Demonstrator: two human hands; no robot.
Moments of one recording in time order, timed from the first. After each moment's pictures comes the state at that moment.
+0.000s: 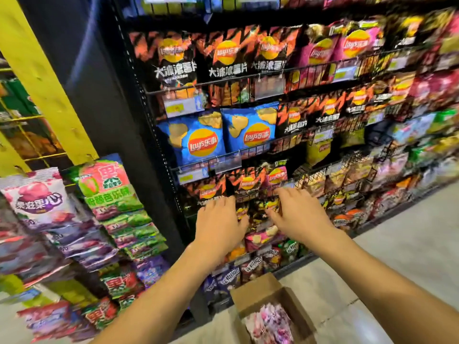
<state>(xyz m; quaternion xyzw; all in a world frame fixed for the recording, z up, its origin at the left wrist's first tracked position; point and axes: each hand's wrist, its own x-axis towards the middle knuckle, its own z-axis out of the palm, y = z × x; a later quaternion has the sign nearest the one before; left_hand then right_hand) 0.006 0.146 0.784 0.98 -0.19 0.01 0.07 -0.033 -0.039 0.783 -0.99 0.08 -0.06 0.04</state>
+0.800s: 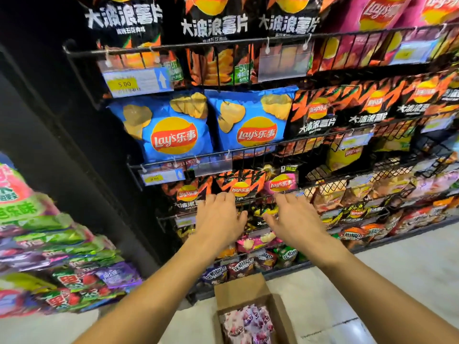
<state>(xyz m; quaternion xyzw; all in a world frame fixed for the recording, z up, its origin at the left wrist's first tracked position) 0.139 0.039 0.719 0.99 -0.10 -0.03 0.09 0.113 -0.138 0.720 -1.00 0.02 0.03 0.08</state>
